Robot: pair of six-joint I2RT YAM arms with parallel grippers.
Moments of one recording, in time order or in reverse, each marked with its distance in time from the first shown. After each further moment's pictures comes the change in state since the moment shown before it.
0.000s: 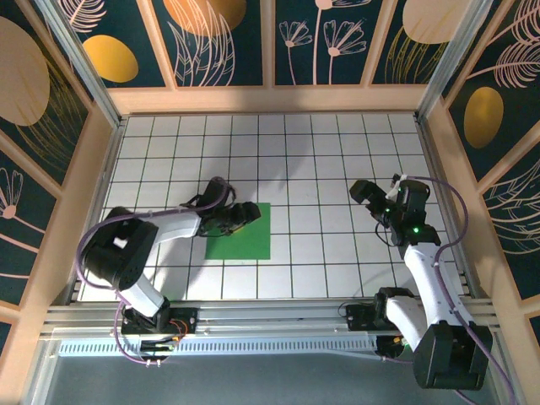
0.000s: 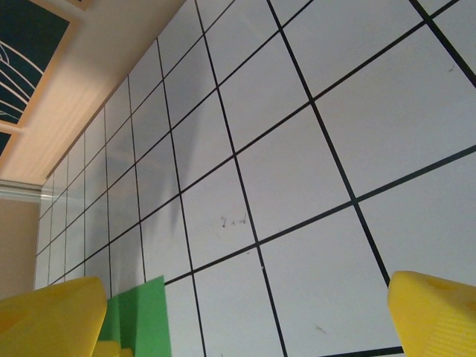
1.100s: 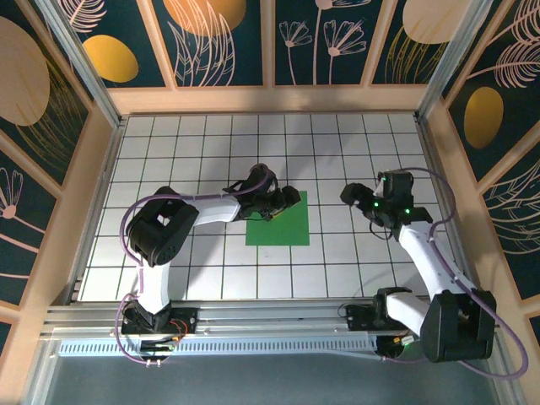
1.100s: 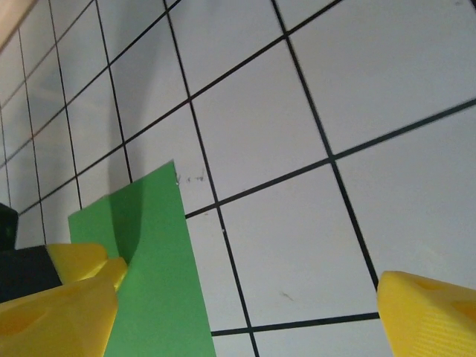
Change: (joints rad) left arm -0.167 0.264 0.355 0.051 -0.061 -0.167; right arm 0.123 0.204 0.139 -0.155 0.102 -0.099
